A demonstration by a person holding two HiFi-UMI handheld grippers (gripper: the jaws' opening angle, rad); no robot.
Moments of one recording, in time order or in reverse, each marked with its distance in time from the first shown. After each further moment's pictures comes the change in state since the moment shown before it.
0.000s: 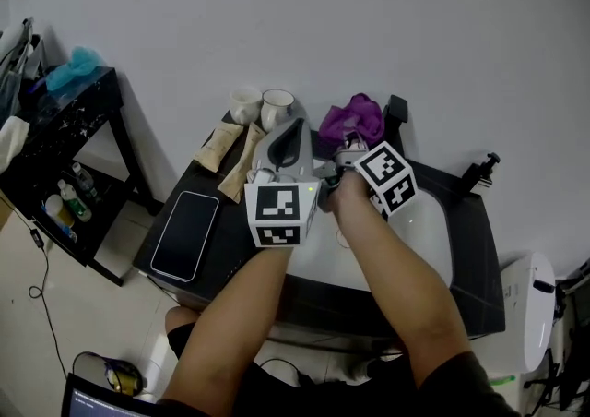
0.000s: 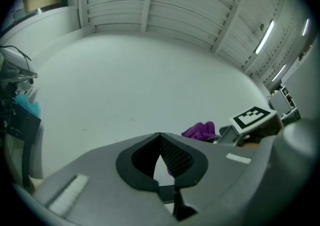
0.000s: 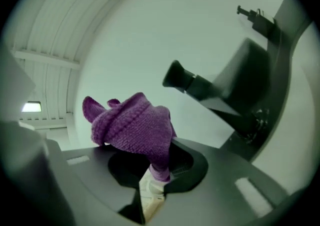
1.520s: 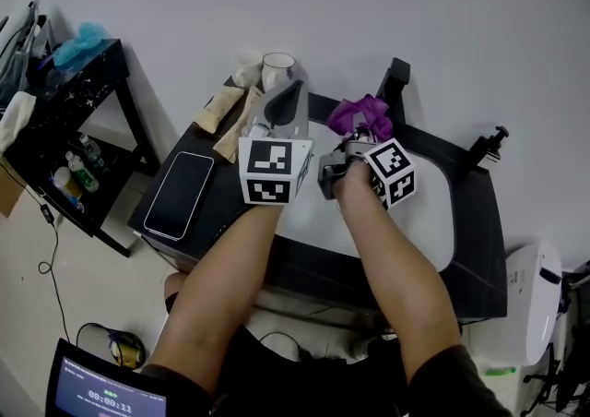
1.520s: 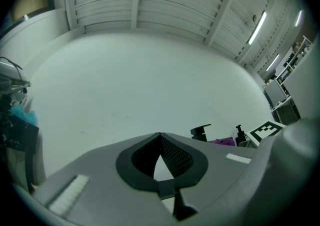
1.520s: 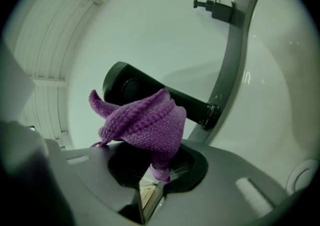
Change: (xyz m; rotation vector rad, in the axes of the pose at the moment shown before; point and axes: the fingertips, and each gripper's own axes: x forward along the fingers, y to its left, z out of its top) left arm 0.002 -0.011 -0.010 0.085 0.052 -0.048; right arm -0.034 -0.072 -0.017 0.226 -0.013 -0.044
